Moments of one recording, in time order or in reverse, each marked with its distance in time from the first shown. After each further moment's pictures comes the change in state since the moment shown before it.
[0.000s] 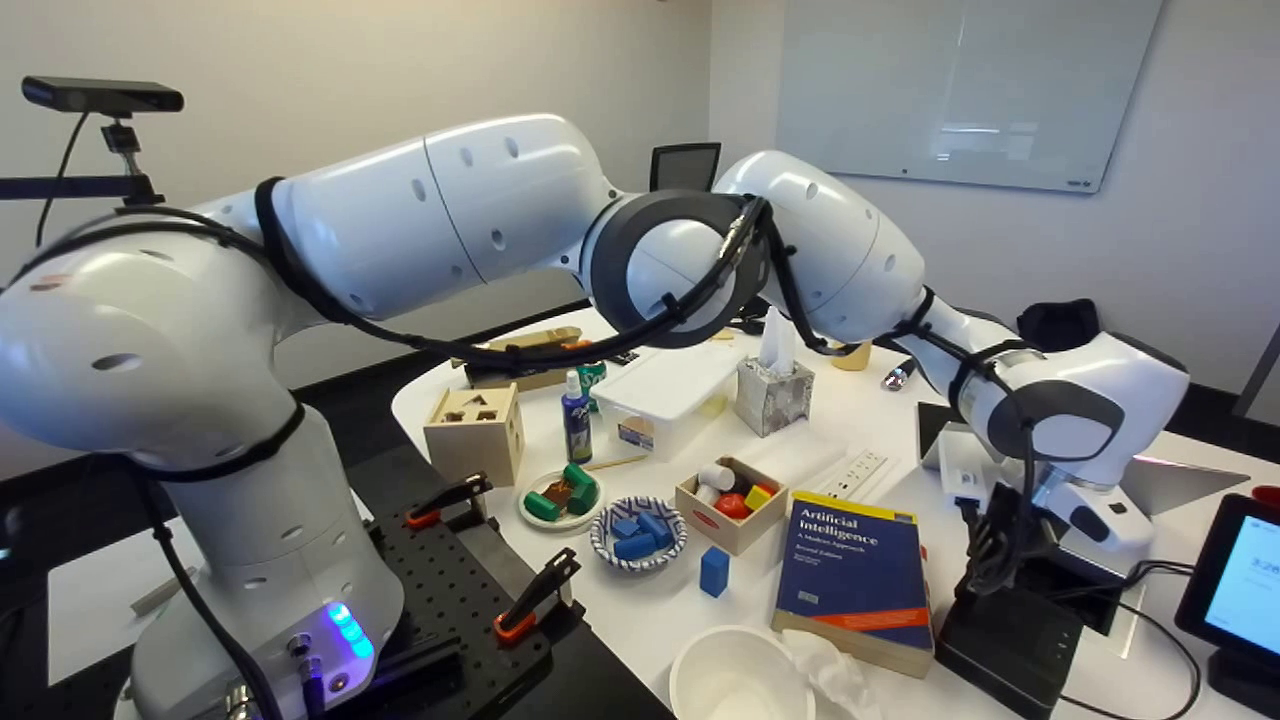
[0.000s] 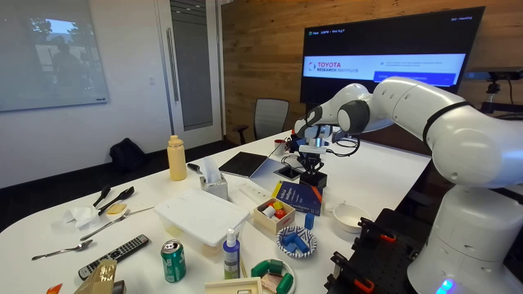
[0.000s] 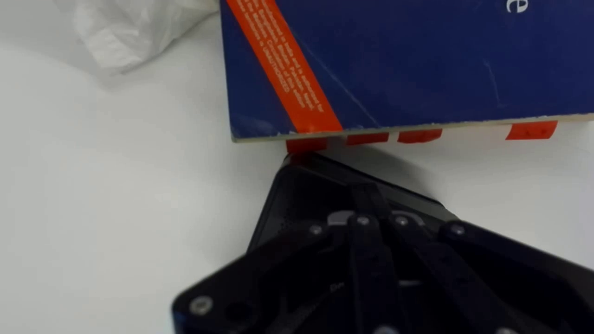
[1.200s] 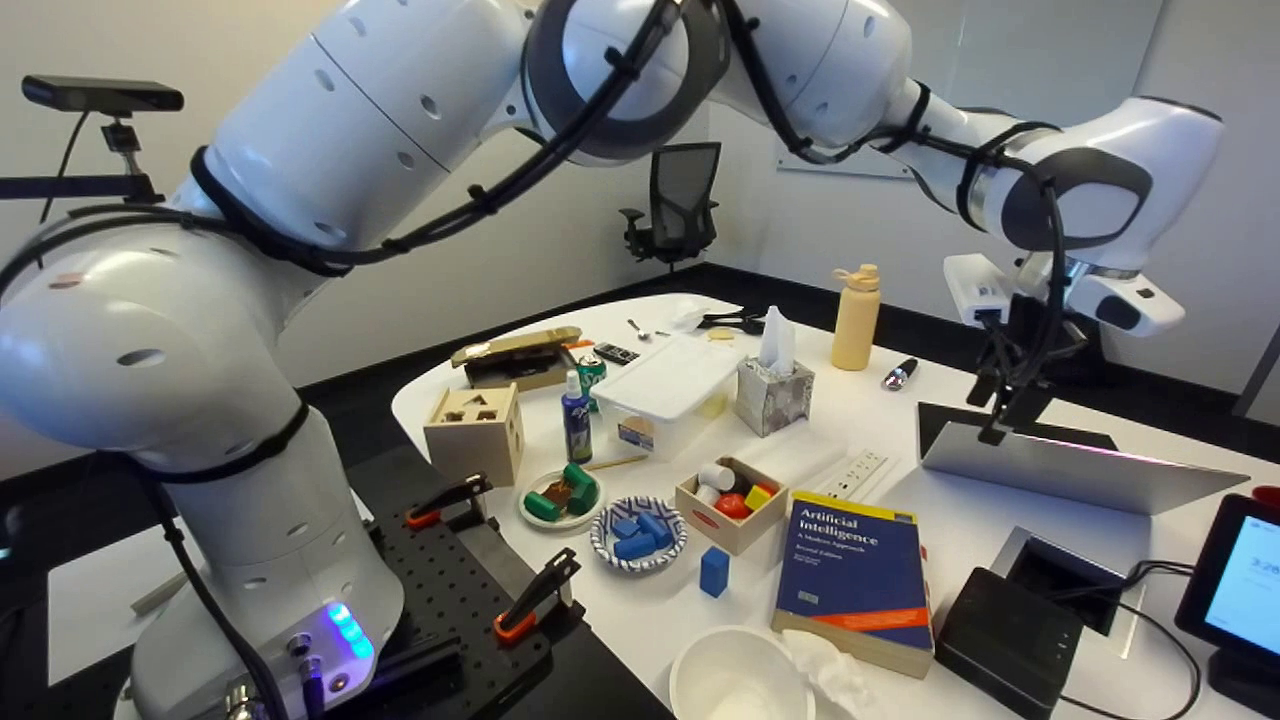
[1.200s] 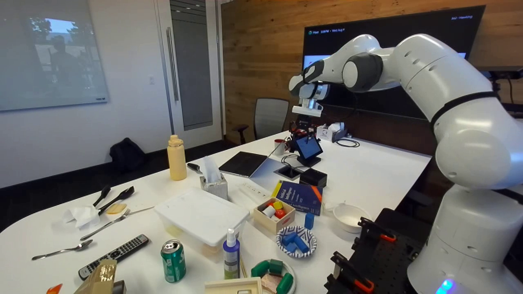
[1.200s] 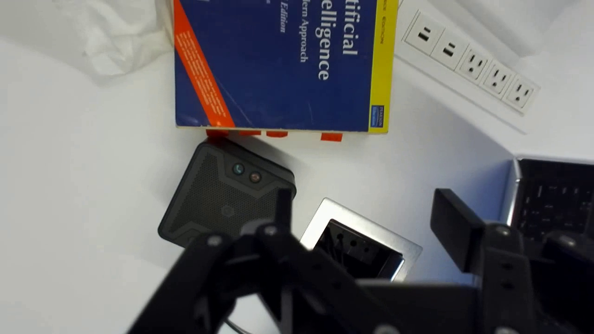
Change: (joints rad) arm 0.076 -0.409 0.038 -0.231 0.010 -0.065 -0.068
